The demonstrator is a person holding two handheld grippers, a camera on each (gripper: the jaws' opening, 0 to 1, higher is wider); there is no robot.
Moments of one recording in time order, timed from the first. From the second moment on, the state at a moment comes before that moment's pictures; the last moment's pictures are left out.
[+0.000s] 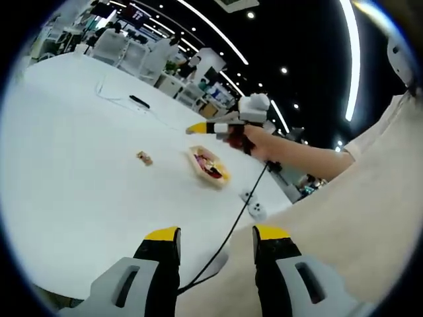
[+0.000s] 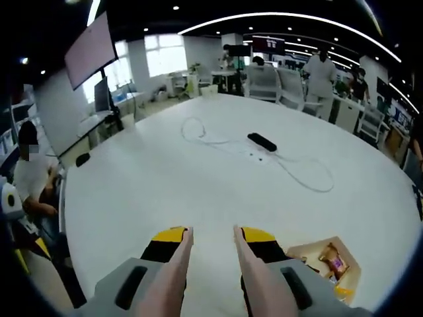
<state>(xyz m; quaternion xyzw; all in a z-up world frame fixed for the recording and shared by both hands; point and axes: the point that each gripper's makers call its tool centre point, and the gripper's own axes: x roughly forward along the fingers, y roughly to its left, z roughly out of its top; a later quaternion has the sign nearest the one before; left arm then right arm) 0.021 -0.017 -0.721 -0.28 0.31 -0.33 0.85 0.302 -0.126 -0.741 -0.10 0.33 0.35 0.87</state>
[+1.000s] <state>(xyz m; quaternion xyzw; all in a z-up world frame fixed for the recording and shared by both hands) 0.015 -0.007 -0.726 -0.30 0.30 -0.30 0.86 0.296 -0.087 -0.749 -0.11 0.34 0.38 0.85</state>
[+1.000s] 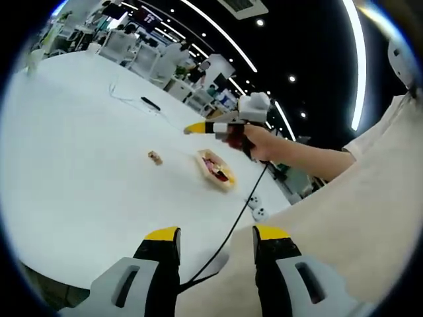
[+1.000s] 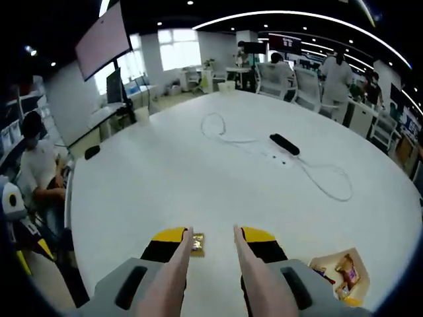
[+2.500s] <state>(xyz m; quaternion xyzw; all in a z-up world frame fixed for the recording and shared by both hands) 0.028 -0.008 -0.725 -0.29 0.31 -0.30 0.86 0.260 -0.069 -0.706 -0.03 0.29 0.38 0.87</state>
